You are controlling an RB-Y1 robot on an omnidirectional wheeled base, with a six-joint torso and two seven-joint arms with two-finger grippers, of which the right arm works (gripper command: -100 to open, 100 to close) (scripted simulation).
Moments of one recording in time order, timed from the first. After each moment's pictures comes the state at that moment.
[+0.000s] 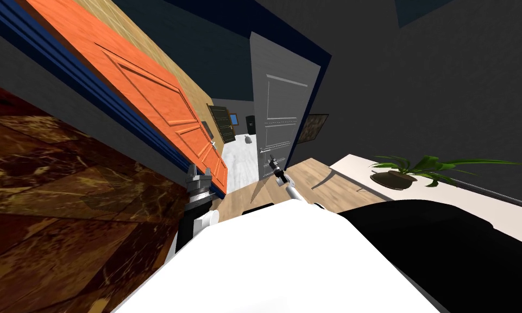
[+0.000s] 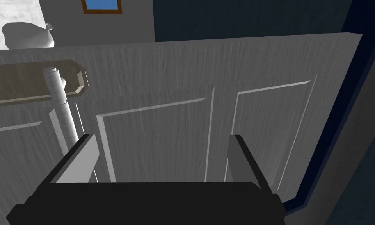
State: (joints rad) arm -0.13 -0.18 0.02 -1.26 0.17 -0.59 -0.38
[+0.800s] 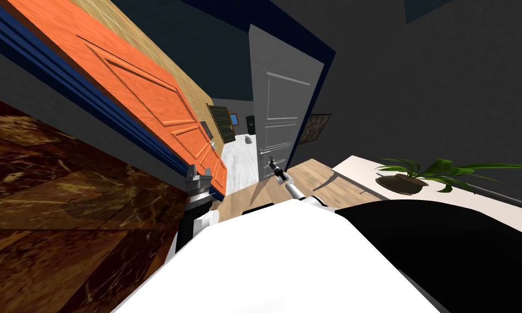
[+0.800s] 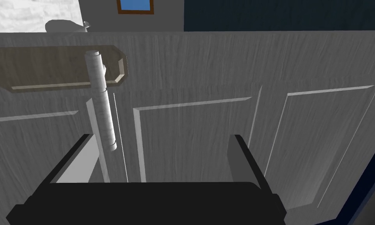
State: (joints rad) arm -0.24 -0.22 0.01 -1.04 0.21 -0.58 -0.43
